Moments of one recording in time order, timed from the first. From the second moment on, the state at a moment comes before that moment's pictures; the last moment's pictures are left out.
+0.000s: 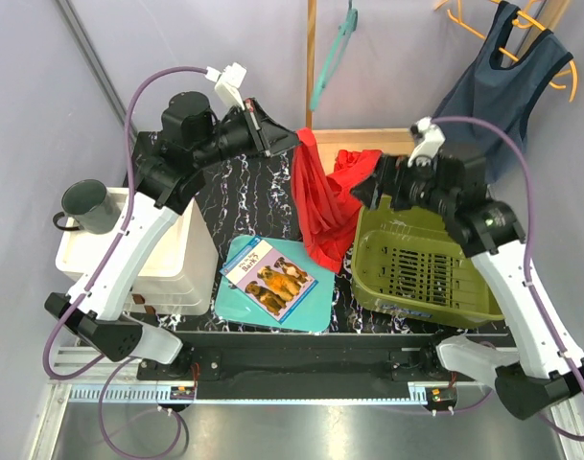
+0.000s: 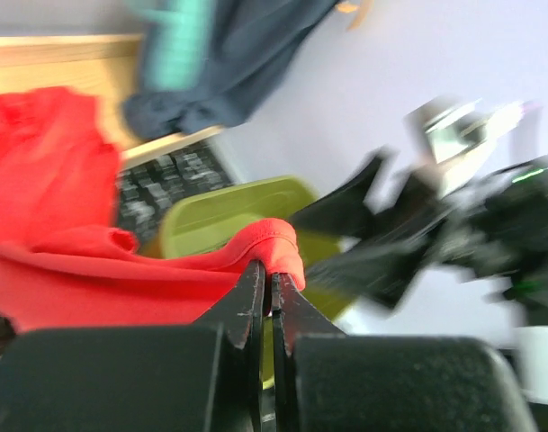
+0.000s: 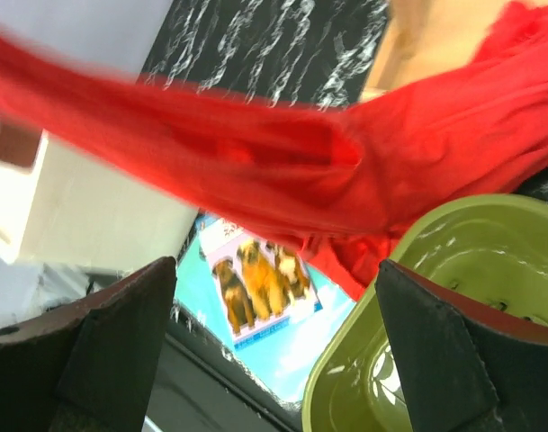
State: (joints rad) left arm -0.52 1.42 1.75 -0.44 0.46 -0.72; right arm 0.35 1.13 1.45 -0.71 -0.29 0.39
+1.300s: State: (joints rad) left arm -0.56 1.38 1.85 -0.14 0.64 -1.11; right arm 0.58 1.21 1.12 0.06 0.20 0.18
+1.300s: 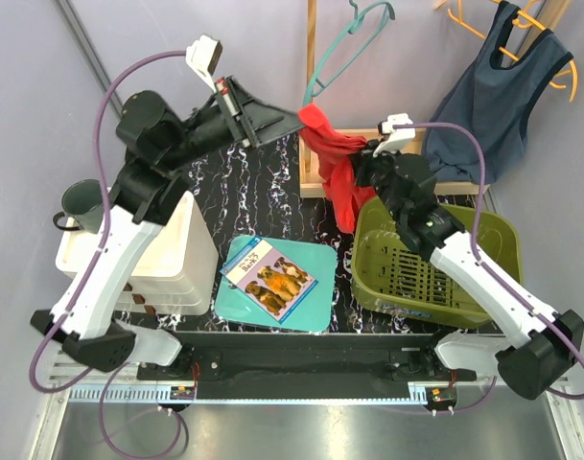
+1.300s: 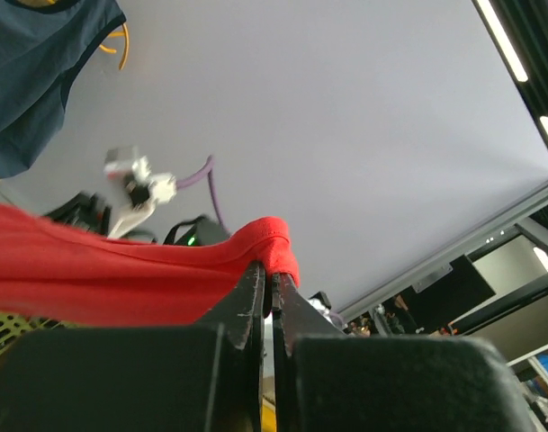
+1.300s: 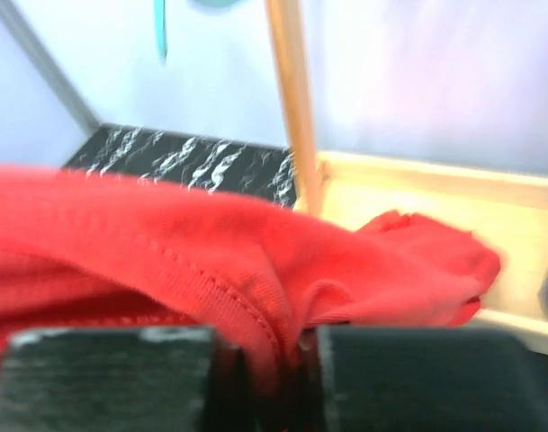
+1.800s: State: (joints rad) left arm -0.64 1.30 1.68 -0.19 0.63 -0.99; right arm 0.58 0.94 1.57 -0.27 0.33 0.11
